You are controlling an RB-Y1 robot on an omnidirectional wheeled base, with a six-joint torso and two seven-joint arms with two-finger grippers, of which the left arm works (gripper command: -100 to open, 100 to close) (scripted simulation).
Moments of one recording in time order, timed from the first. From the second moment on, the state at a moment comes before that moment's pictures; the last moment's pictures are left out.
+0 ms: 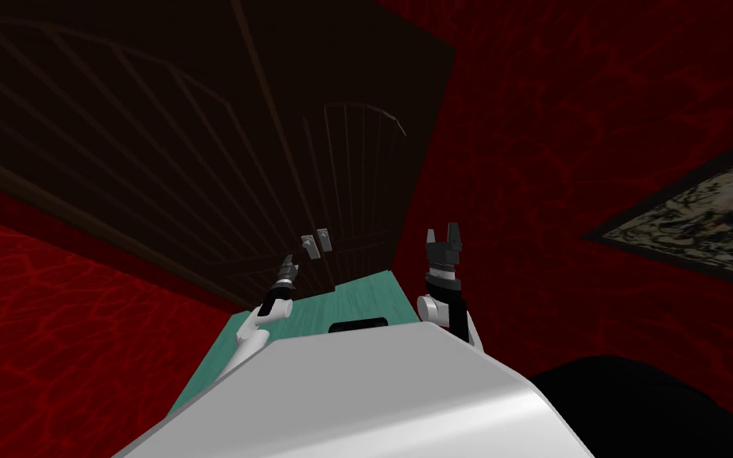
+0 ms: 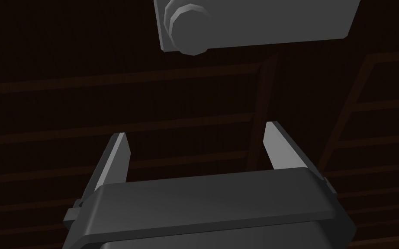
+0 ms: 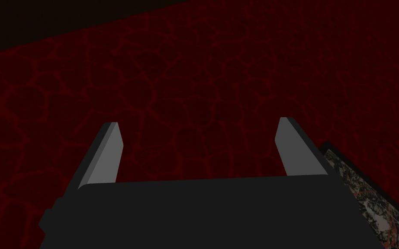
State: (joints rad) arm 0.05 0.27 0.13 -1.22 0.16 -0.33 0.12
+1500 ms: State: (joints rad) arm 0.02 0.26 0.14 -1.20 0.16 -0.34 0.11
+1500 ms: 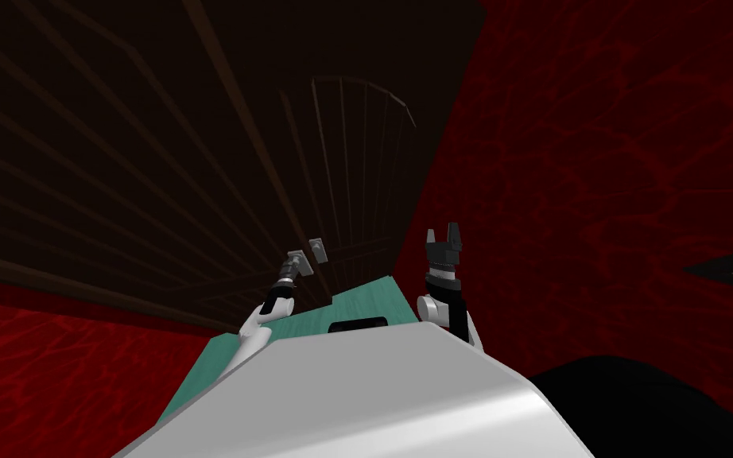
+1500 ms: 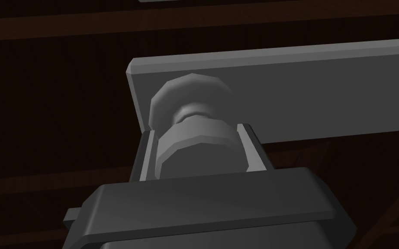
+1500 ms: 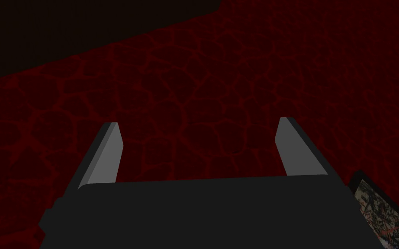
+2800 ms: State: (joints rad) arm 0.07 0.34 0.03 -1.24 0.16 -0.36 0.19
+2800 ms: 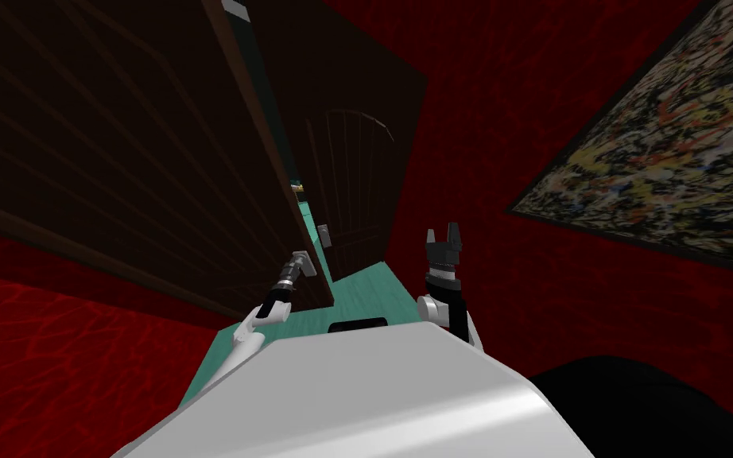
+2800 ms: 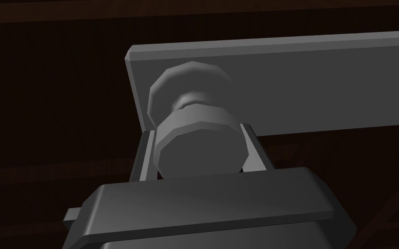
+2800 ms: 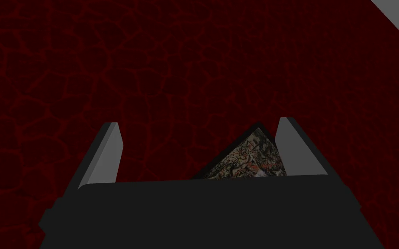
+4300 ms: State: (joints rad) arm 0.20 0.53 -0.11 -1.33 0.18 -0.48 0.33
